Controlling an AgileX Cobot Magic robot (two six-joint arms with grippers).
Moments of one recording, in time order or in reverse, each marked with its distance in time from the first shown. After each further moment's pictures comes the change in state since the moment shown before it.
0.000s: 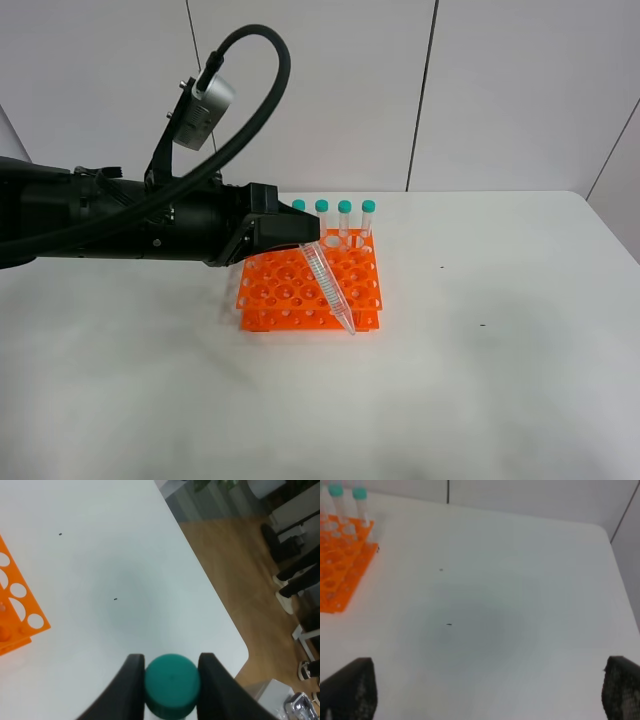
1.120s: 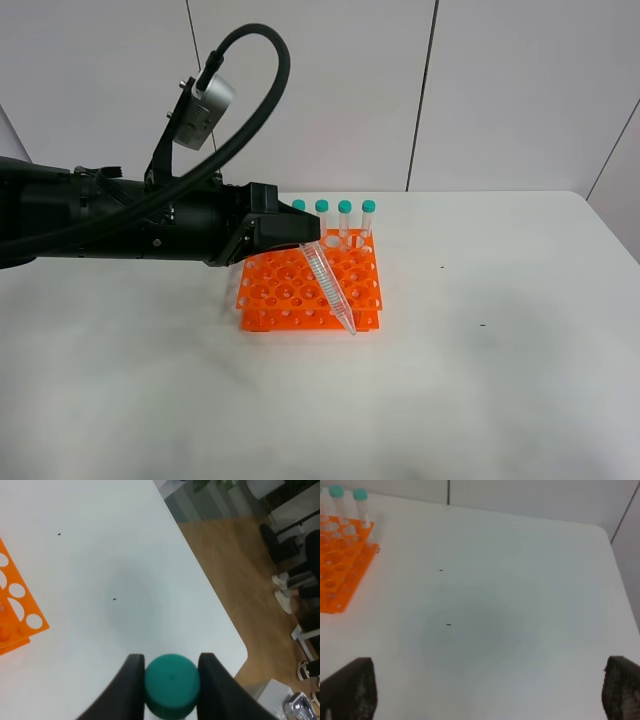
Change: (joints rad) left arm 0.000 0.000 0.000 -0.003 0.002 0.001; right arm 0.004 -0.003 0.000 0.000 0.000 0.000
